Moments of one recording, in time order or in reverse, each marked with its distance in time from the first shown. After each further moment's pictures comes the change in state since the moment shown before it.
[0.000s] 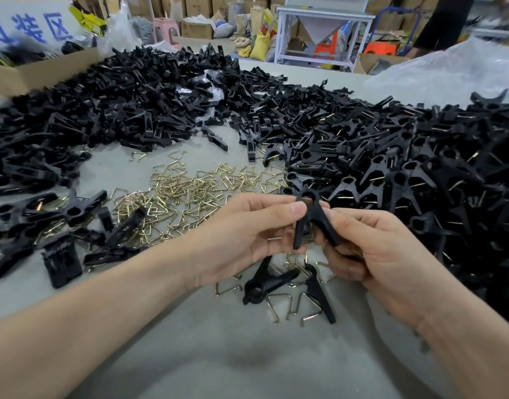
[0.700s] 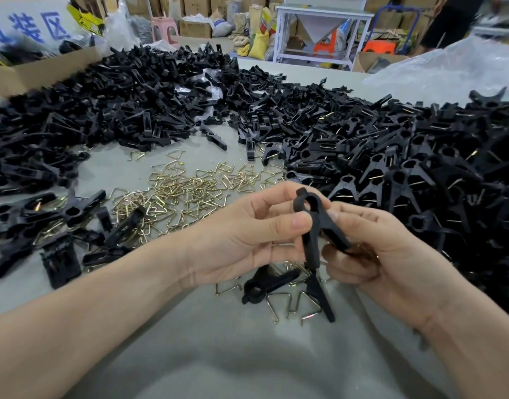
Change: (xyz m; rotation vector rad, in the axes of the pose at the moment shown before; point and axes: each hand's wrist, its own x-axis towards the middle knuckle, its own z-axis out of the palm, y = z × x) left_hand 0.000 -0.001 -0.004 -0.110 -0.240 -0.018; right_hand -0.006 -0.009 -0.001 0.238 -0.116 0.075
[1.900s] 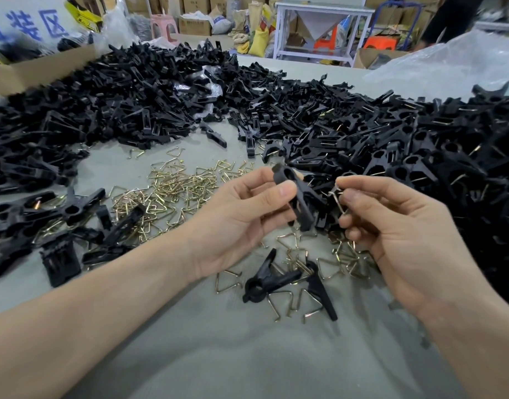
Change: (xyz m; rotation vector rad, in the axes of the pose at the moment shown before) left_hand 0.004 0.002 -0.001 -0.075 0.366 0.151; right_hand 0.004 -0.001 0.003 -0.081 0.446 -0.296
